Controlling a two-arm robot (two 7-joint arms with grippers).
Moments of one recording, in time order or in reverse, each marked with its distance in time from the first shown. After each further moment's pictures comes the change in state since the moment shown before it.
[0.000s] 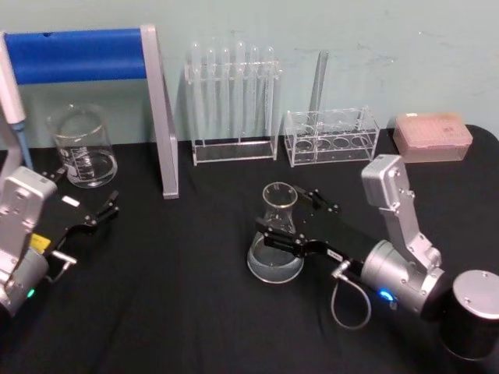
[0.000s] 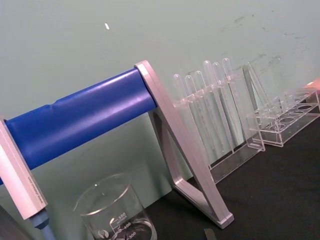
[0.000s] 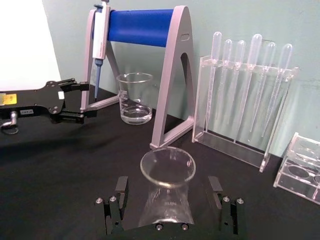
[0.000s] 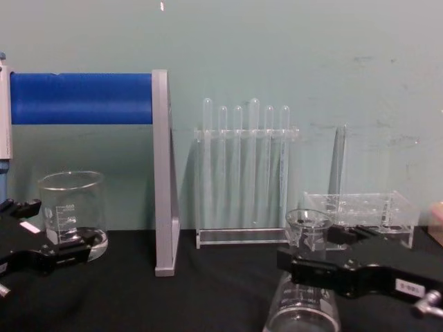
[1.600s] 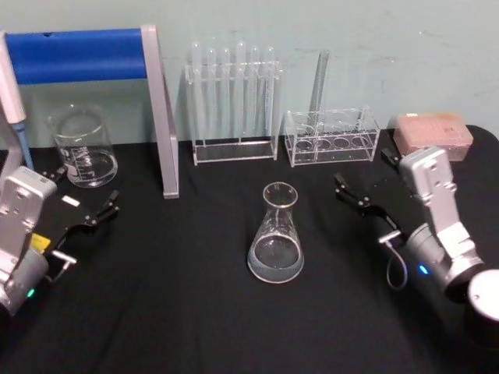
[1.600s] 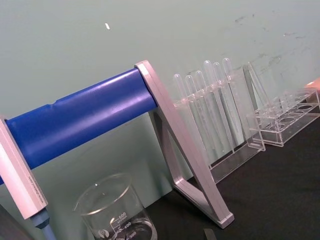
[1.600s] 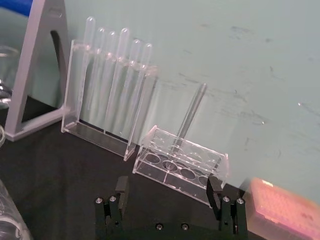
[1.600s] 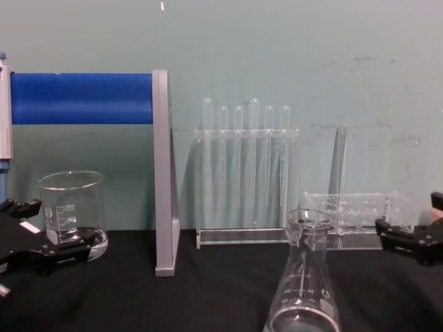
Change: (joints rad) left arm 0.000 0.000 0.000 0.000 0.000 0.000 0.000; right arm 0.014 -0.031 0.108 0.109 -0.278 -0.131 -0.331
